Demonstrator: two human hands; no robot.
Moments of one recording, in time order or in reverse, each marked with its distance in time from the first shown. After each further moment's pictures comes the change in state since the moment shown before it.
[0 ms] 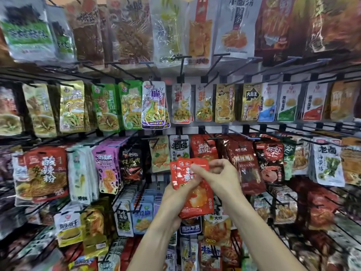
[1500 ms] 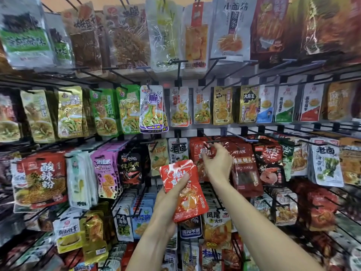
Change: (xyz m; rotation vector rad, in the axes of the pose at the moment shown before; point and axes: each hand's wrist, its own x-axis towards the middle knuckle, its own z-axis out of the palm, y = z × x) left_hand 0.000 0.001 -0.010 -0.117 0.078 -0.033; right_hand 0.085 0.008 0.032 -0.372 0.314 -0.268
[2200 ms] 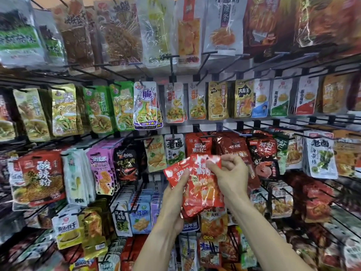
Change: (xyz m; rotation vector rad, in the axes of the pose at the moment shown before) left_hand -0.010 -0.012 0.027 0.006 0.009 -0.017; right_hand -0.055 0.011 -0.070 0.554 -0.066 0.259
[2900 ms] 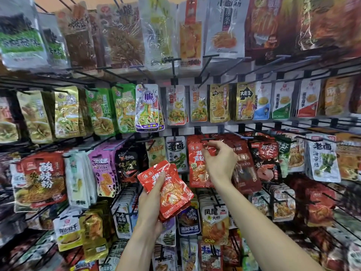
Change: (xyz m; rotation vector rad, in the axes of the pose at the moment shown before) left_hand -0.006 0.021 -0.041 -0.093 0.169 0.086; right_hand 0.046 0.000 0.045 -0.466 0.134 -0.385
